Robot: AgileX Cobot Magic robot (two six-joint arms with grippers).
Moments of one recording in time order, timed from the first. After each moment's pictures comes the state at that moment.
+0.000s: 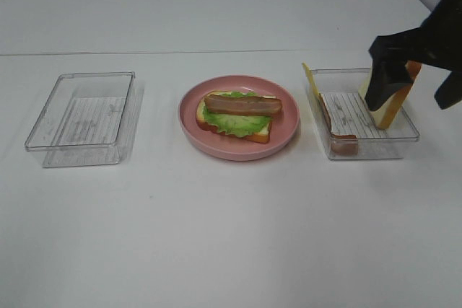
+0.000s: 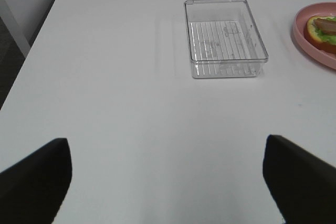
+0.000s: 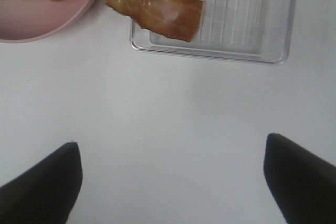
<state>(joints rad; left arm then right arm) 0.10 0.00 -0.52 -0.06 1.08 0.02 0.18 1.60 -1.17 0.06 0.97 0.01</state>
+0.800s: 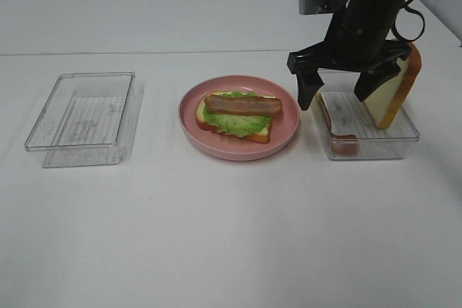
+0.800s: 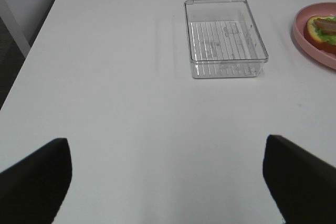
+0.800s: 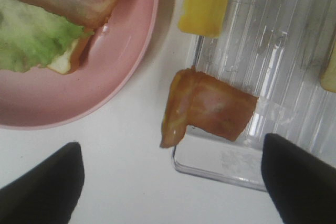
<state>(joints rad) 0.10 0.00 -0.52 -0.06 1.08 0.02 0.32 2.01 -1.52 -0.01 0.98 0.06</state>
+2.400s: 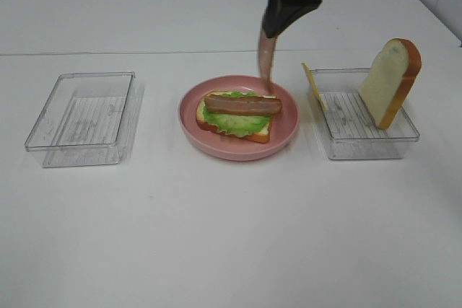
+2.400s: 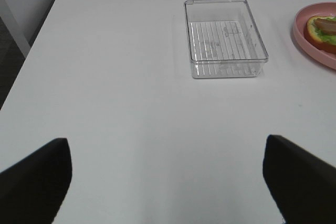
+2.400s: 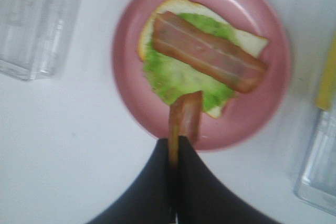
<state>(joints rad) 0.10 0.00 -0.52 -0.06 1.08 0.02 0.47 1.94 -1.78 0.13 1.07 0.07</state>
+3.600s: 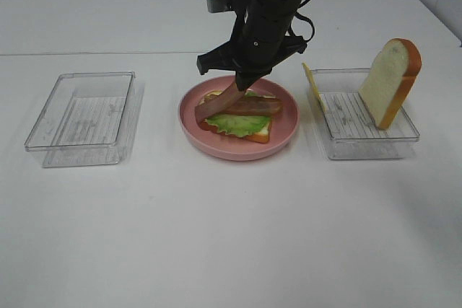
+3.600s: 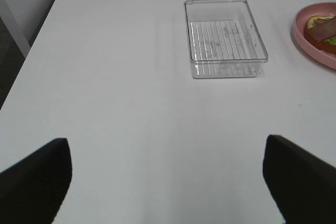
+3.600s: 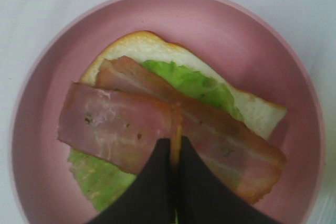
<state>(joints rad) 0.10 0.00 -0.52 -0.06 1.08 0.02 0.53 2.24 -1.78 -0.10 0.75 0.18</state>
